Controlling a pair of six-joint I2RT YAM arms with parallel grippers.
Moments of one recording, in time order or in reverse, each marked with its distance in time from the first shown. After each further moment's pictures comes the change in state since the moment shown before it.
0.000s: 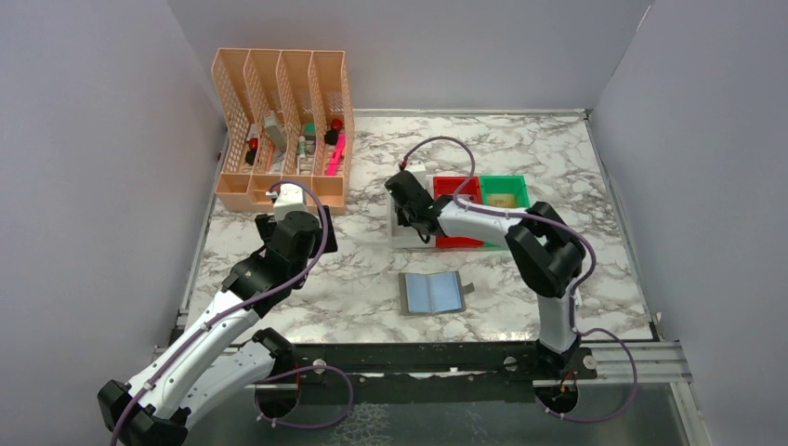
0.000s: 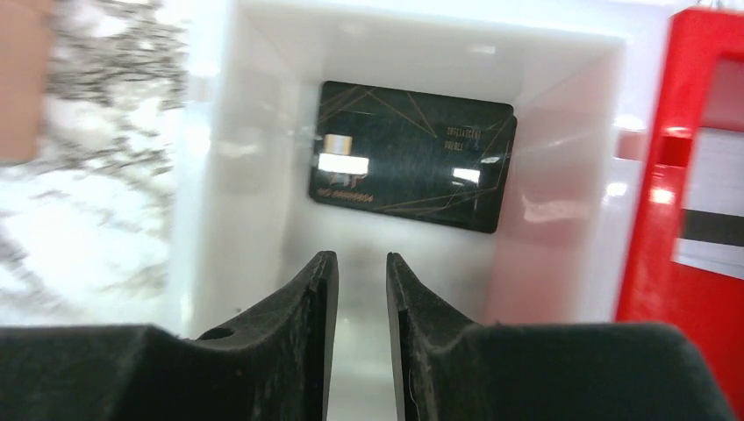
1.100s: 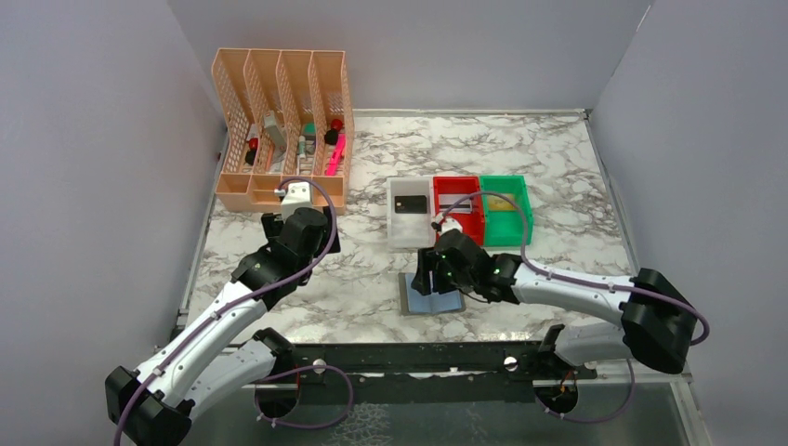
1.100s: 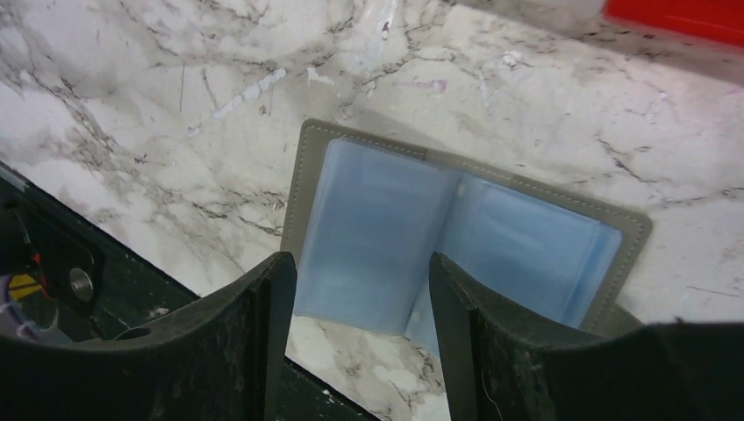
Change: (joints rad) left arm 0.006 0.069 0.000 0.000 0.008 0.001; right arm 0.143 -0.739 -0.674 -0.012 -0.363 0.184
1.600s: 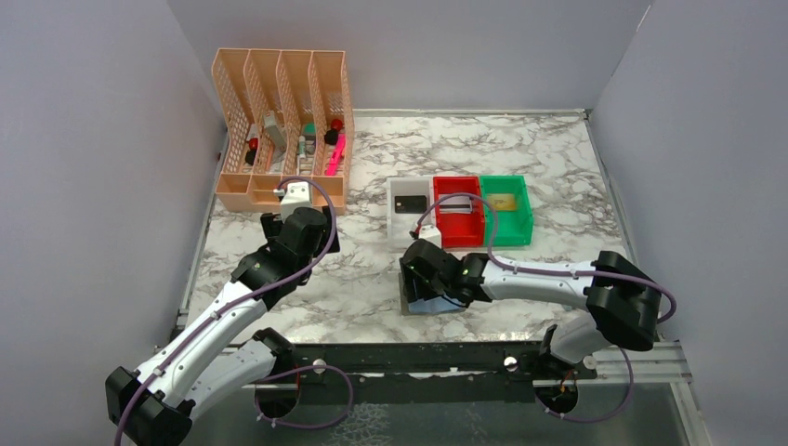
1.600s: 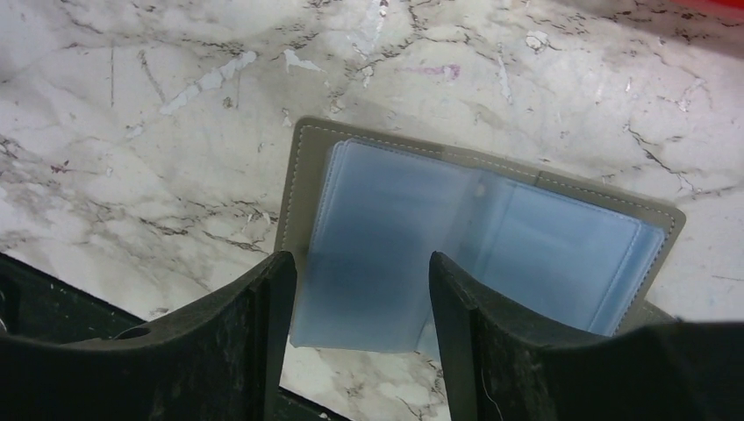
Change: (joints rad) left arm 0.006 0.004 0.000 0.000 0.000 0.000; right arm 0.149 0.216 0.169 -0.134 0.163 0.044
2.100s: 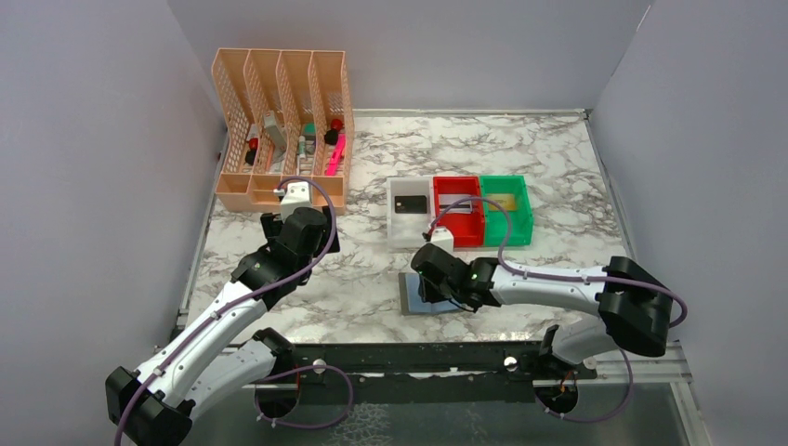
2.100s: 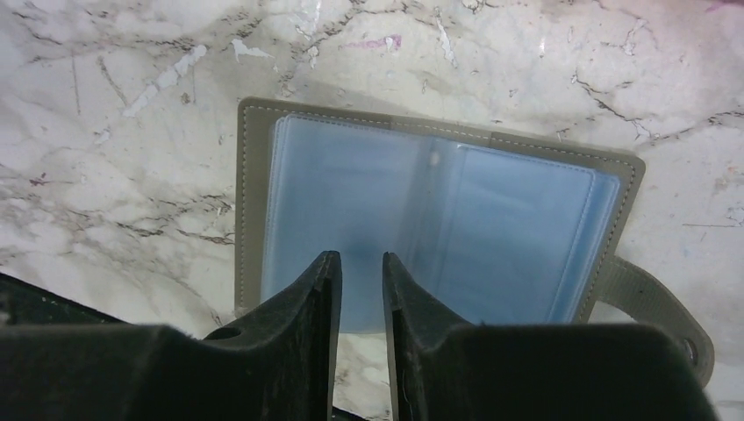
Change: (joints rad) left arm 0.001 0.000 0.000 0.000 0.000 0.000; right arm 0.002 -0.051 -0.061 -0.024 0.051 0.087
